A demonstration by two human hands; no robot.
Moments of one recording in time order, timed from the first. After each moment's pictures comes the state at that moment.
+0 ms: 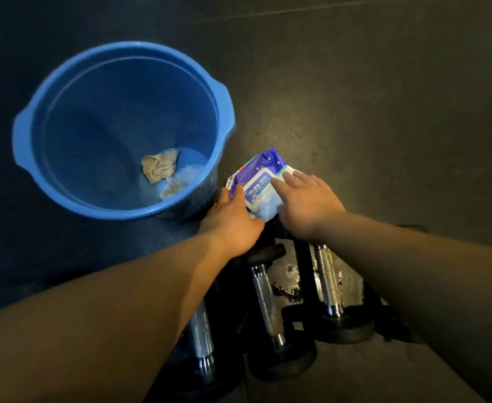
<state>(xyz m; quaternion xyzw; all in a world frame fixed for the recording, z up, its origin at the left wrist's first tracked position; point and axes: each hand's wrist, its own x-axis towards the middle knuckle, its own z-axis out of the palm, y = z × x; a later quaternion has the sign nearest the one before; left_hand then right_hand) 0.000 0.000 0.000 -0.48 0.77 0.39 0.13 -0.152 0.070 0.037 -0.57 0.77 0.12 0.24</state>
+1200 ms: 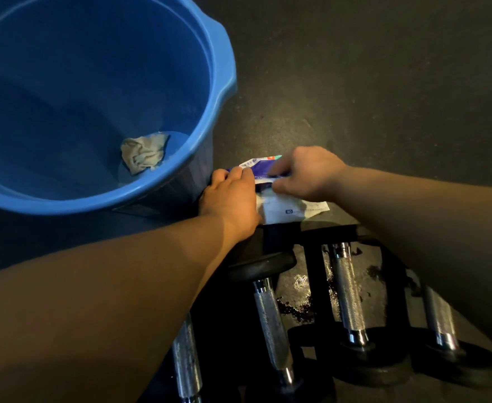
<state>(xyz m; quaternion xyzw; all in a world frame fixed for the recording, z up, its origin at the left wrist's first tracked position) -0.025 -0.020 -0.049 -0.42 0.87 0.24 0.12 -0.180 0.020 0.000 -0.53 0.78 0.05 0.32</state>
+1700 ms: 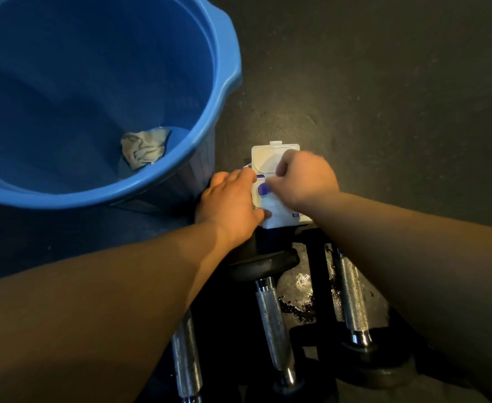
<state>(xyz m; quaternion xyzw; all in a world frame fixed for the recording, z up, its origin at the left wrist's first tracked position) -0.013 -0.013 -0.051 -0.44 0.84 0.31 0.05 -0.156 0.026 -0.035 -0.40 0.88 -0.05 0.25</state>
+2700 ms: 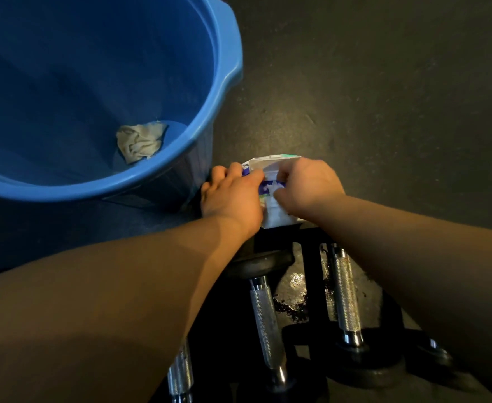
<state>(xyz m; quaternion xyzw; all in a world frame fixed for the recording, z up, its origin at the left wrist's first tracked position) -0.028 -0.008 -0.051 -0.45 0.85 0.25 0.09 -0.158 0.041 -0.024 -0.48 0.84 0.01 0.25</state>
